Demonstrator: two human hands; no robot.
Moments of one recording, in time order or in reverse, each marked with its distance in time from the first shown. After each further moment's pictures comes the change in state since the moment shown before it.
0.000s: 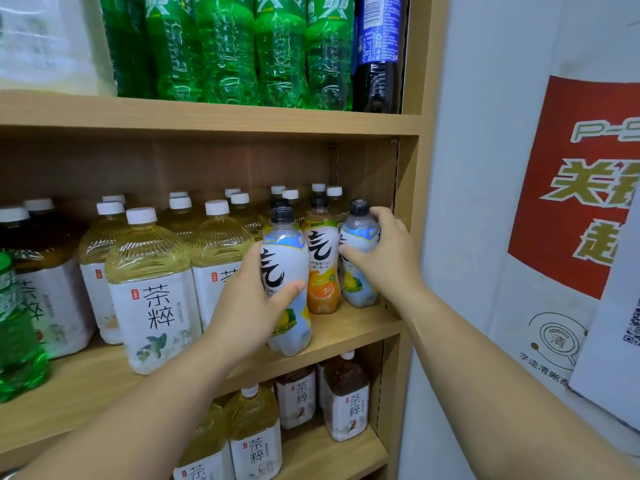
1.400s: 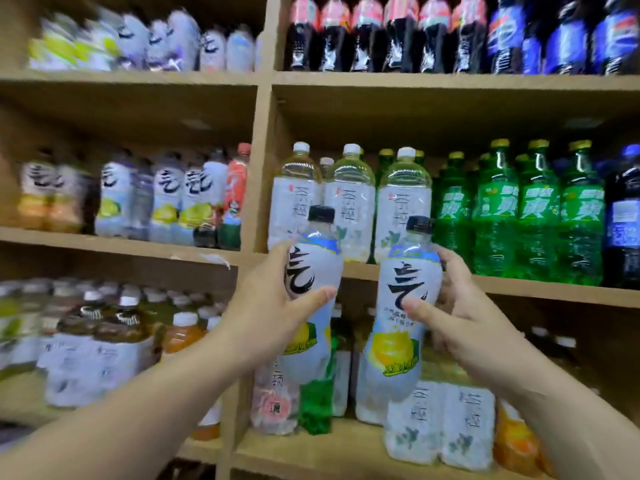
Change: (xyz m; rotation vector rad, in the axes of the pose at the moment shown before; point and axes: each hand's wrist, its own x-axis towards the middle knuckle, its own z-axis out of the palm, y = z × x) left_hand -0.121 0.090 -0.340 0.300 0.442 0.164; right_hand -0.104 -0.318 -0.016 0.876 -0.615 -0.408
